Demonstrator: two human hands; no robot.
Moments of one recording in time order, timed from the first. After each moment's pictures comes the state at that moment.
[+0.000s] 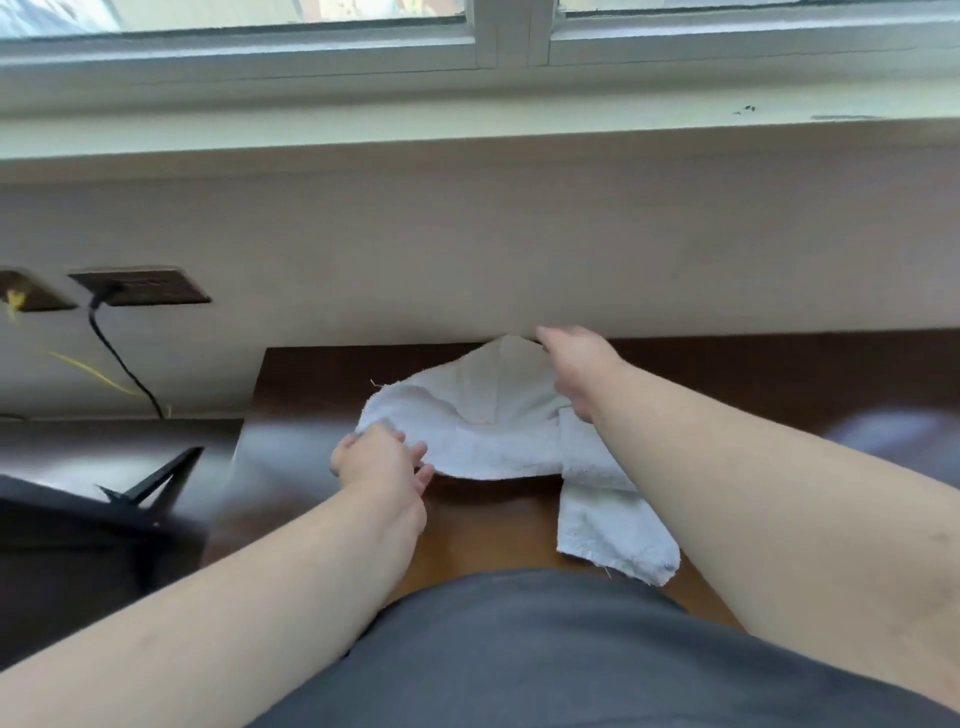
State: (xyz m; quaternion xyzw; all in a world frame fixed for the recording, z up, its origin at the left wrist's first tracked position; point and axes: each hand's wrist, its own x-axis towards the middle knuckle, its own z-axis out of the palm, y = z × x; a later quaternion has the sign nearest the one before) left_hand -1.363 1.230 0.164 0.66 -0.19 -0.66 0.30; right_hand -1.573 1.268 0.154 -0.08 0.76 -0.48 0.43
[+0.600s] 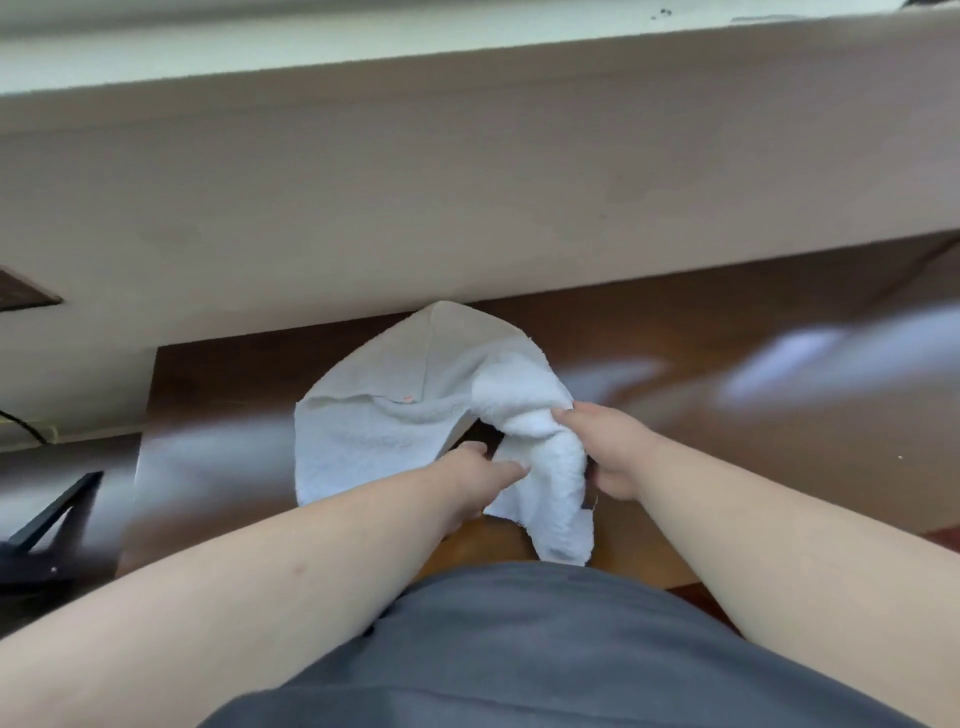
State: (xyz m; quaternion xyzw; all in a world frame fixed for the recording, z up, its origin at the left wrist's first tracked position) left_hand -1.435 1.284 0.092 0.47 -0.60 -0.59 -0.26; right_hand -1.583 1.406 0.066 0.02 0.69 -0.47 0.55
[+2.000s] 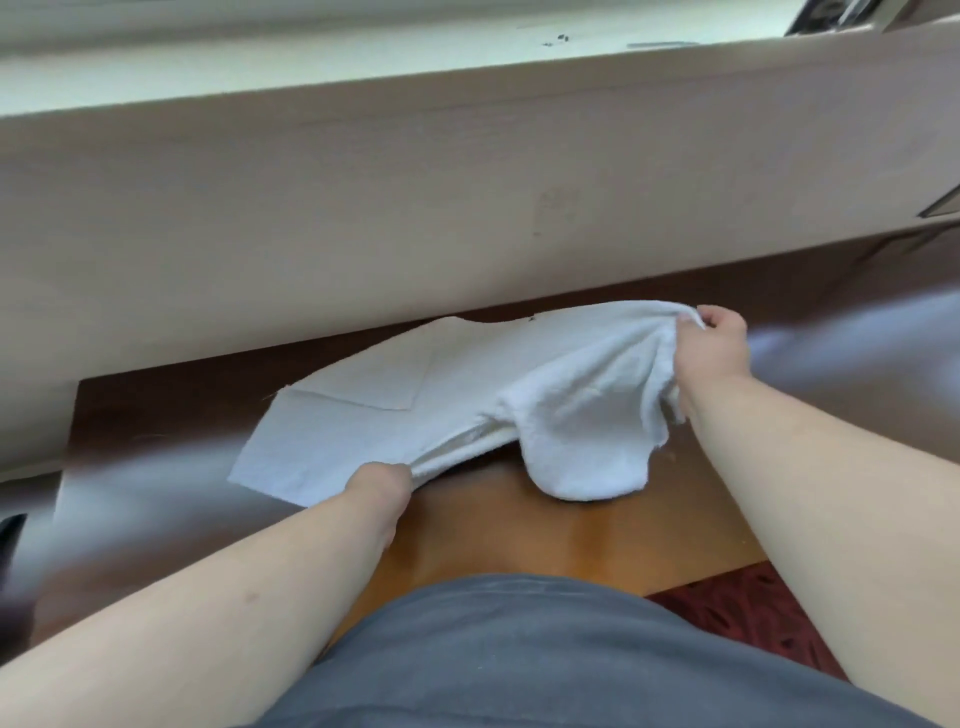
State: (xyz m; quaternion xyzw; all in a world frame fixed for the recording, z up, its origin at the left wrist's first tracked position) left_hand -1.461 1.276 0.058 0.64 -0.57 -0.50 -0.16; right_hand -1.751 1.467 0.098 0.10 0.85 -0.51 0.08
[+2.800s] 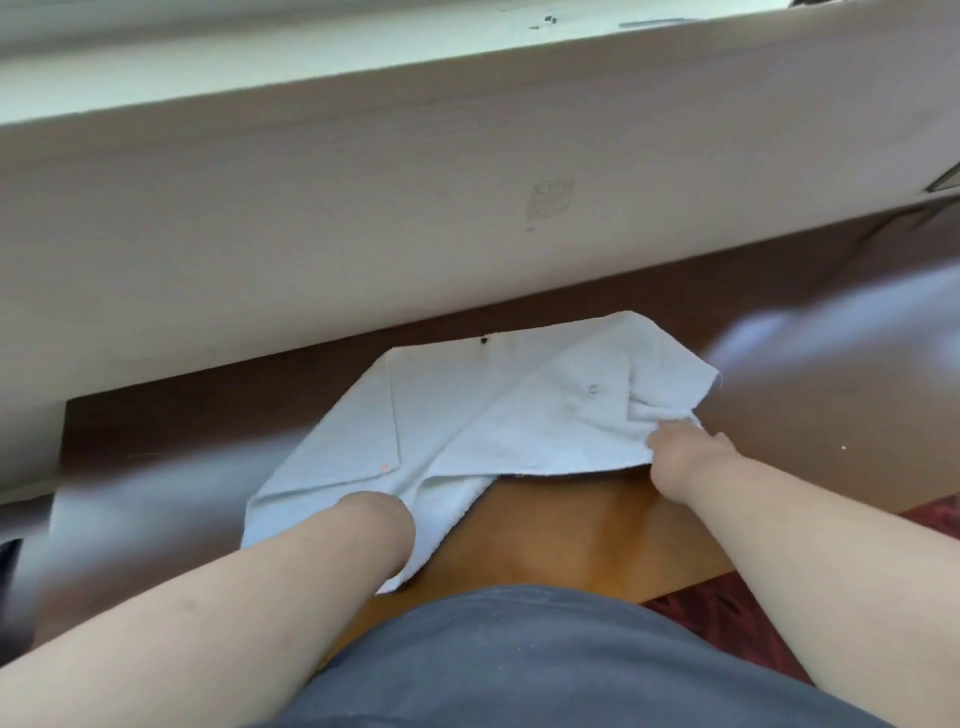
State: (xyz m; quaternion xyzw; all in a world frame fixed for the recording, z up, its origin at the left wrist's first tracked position) left_hand -1.463 1.267 0.049 0.13 -0.78 0.04 -0.61; right_hand -1.698 1.511 0.049 -0.19 0.87 0.24 0.38
